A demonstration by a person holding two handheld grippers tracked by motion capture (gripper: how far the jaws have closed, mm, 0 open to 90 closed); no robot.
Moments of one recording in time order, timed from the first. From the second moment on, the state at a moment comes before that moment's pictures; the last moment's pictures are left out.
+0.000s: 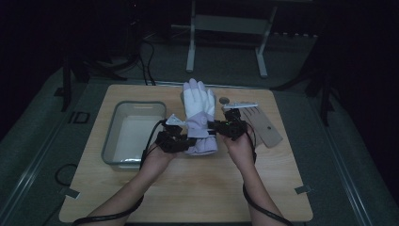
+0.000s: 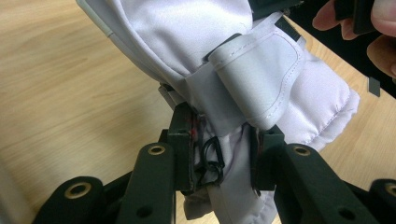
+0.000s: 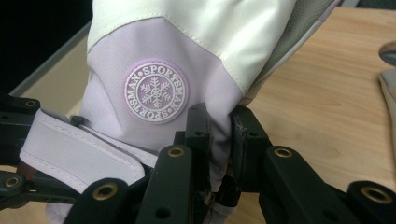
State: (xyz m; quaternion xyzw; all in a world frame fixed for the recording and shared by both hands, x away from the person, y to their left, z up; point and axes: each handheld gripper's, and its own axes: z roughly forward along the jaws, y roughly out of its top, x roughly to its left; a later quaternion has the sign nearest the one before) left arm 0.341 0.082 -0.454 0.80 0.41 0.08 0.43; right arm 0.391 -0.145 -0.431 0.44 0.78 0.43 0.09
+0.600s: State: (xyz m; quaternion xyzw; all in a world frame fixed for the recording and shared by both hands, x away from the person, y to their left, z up) left arm 0.335 0.149 -0.419 0.79 0.43 0.11 0.43; right arm 0.396 -0.077 -0.396 0.41 0.79 0.45 0.09
